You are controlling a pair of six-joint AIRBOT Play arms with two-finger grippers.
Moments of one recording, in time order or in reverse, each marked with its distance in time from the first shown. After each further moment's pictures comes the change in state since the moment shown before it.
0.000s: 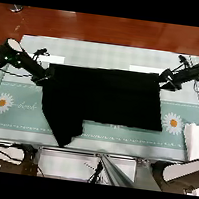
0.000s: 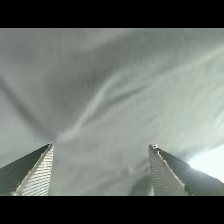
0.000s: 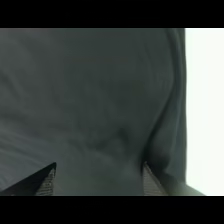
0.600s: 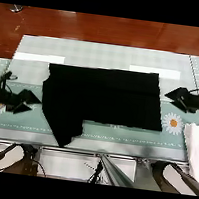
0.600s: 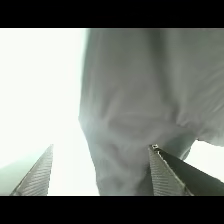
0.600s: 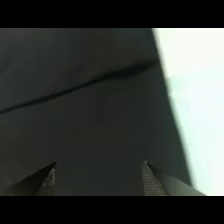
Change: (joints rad) left arm 0.366 0.563 -0.668 -0.012 0.095 0.023; right arm -0.163 0.732 -0.777 0.150 -0.298 -0.094
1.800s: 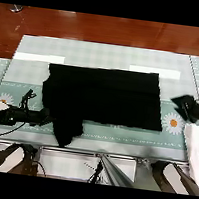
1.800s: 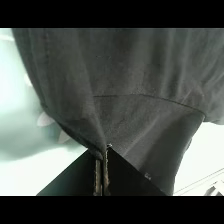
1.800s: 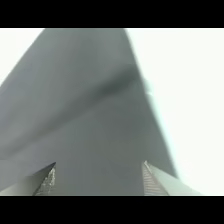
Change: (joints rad) left arm -0.208 0.085 -0.345 -0.257 0.243 0.163; right arm -0.156 0.108 -0.151 -0.031 -0.046 0.068
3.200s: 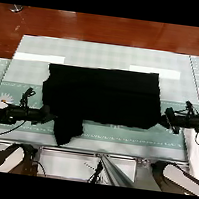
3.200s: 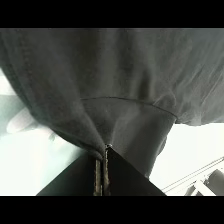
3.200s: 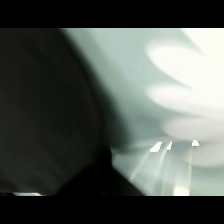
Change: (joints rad) left arm -0.004 0.007 0.017 -0.075 -0.022 0.006; right arm 0.076 -0.309 -0.048 0.015 0.075 -0.044
